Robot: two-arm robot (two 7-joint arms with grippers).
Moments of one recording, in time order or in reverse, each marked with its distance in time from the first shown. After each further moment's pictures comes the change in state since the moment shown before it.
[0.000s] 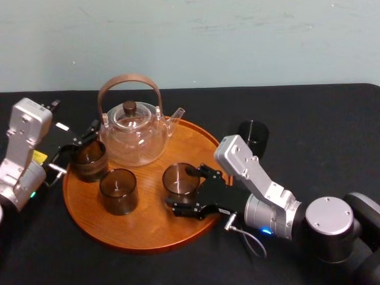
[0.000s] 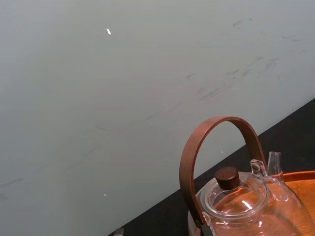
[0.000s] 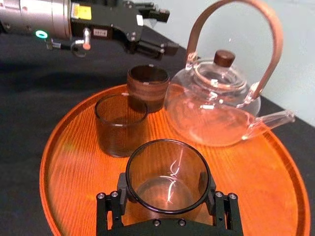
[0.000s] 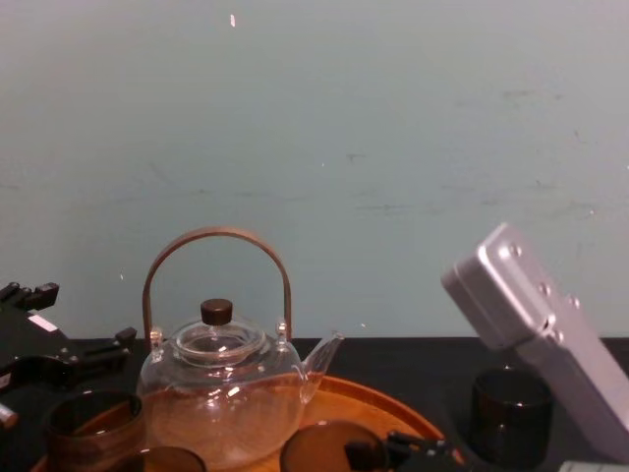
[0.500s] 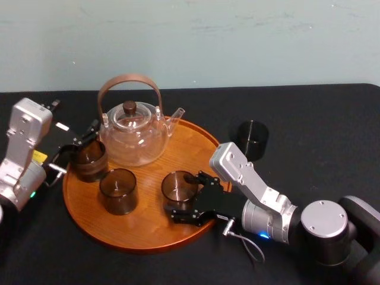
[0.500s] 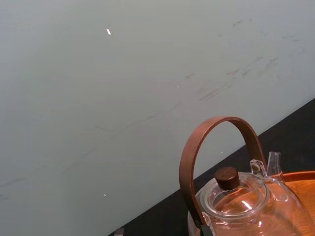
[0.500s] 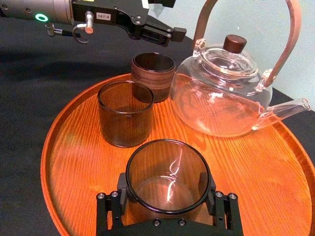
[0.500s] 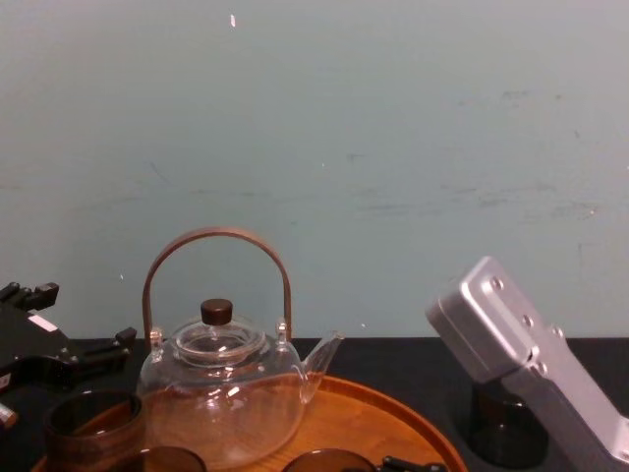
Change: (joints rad) left arm 0.000 0.000 0.000 0.000 0.000 0.000 0.000; right arm 0.008 -0.009 -0.016 0.038 -0.012 -0.003 0.008
